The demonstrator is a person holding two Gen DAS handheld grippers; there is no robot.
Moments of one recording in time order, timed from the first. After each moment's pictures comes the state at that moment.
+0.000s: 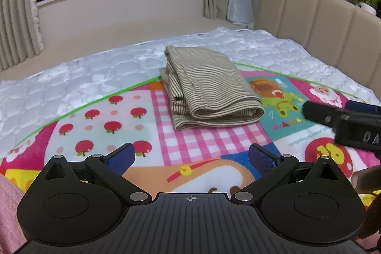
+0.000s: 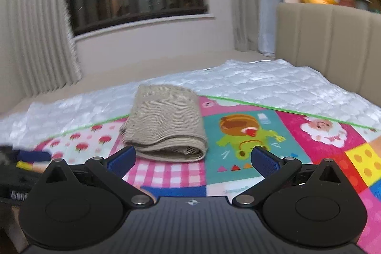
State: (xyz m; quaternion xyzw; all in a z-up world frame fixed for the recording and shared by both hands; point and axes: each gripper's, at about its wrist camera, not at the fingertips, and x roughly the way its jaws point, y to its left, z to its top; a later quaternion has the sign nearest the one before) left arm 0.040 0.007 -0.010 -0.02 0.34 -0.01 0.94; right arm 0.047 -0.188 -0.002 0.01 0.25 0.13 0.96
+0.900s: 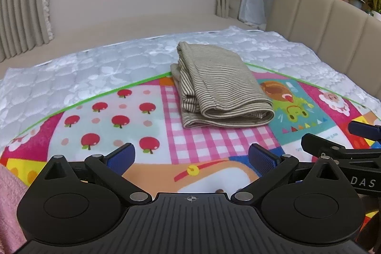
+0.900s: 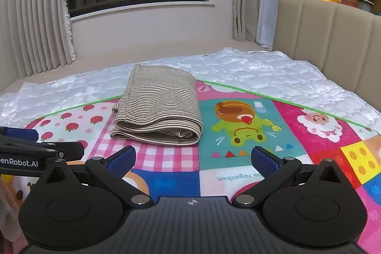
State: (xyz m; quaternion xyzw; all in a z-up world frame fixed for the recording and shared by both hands) left arm 0.045 0.017 -0.011 -0.04 0.35 0.01 0.94; right arm 0.050 -0.183 -0.013 -0.02 0.29 0.11 0.95
